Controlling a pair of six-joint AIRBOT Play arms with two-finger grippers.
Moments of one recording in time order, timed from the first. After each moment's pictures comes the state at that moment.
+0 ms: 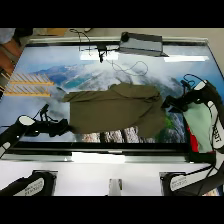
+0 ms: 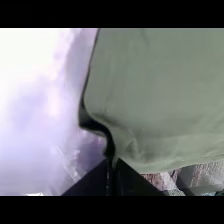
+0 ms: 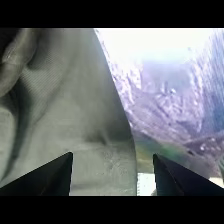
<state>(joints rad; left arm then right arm) 0.08 -1.15 0.55 0.81 -0.88 -1.39 -0.28 -1.73 1.36 -1.17 1.20 1.36</state>
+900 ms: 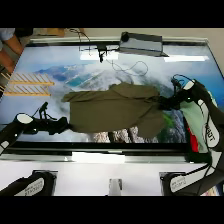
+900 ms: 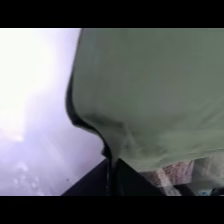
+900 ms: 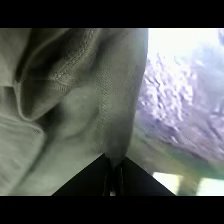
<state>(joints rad) 0.09 -1.13 0.61 0.81 -0.92 -1.38 -0.17 -1.74 1.38 -1.22 1.19 1.38</state>
